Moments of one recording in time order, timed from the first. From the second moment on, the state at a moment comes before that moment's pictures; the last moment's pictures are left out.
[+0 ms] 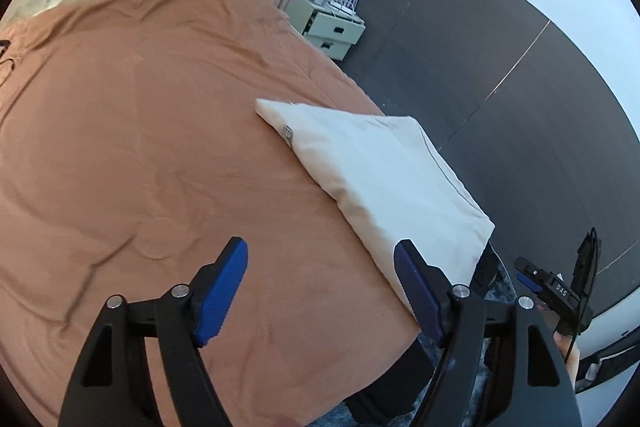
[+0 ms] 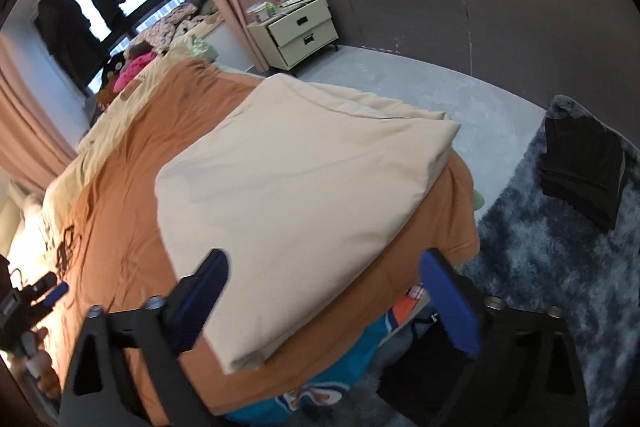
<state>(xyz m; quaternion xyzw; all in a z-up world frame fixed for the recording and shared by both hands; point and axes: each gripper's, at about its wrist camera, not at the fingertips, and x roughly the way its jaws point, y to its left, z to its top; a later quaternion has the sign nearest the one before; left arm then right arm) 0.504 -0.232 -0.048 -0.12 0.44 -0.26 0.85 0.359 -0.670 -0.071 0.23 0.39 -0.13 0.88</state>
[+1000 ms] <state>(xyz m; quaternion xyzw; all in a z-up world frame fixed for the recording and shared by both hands) 0.366 -0.071 0.045 -0.11 0.30 -0.24 0.92 0.274 -0.482 0.018 0.13 0.35 -0.11 0.92</state>
